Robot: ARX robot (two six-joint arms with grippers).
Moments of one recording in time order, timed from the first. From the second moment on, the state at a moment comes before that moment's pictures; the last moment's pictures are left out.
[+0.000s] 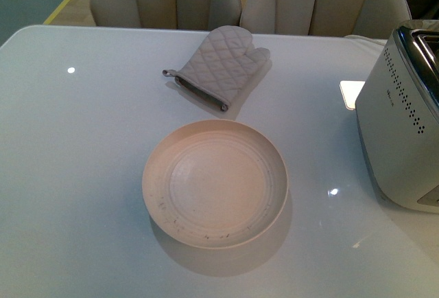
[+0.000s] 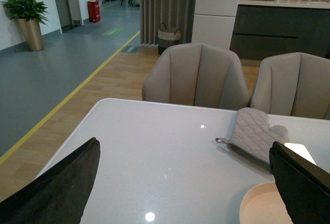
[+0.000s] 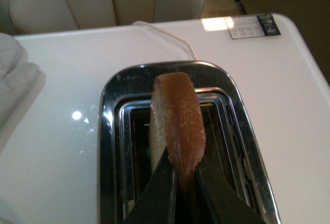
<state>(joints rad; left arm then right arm) 0.00 0.00 0.01 0.00 0.00 -0.01 0.00 1.58 0.86 0.20 0.24 0.06</state>
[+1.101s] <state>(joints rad) 0.00 0.00 0.01 0.00 0.00 -0.01 -0.01 0.78 0.20 0.57 0.00 0.01</state>
